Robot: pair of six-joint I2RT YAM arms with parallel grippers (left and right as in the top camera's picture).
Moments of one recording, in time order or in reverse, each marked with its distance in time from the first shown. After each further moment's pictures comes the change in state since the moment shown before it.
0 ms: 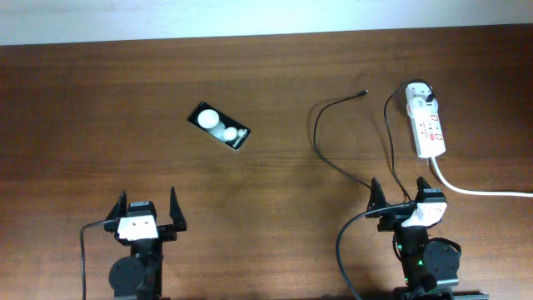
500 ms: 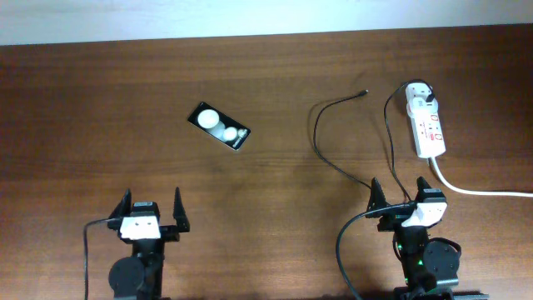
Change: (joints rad) left arm 0.000 0.000 0.000 0.011 0.062 0.000; right arm 0.000 0.000 0.000 0.000 0.000 0.000
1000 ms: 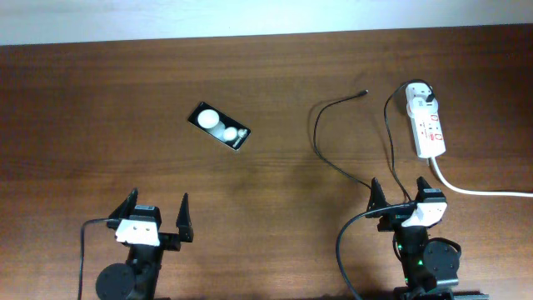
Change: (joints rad) left arm 0.000 0.000 0.197 -0.225 0.144 -0.012; right arm 0.000 0.000 0.000 0.000 0.000 0.000
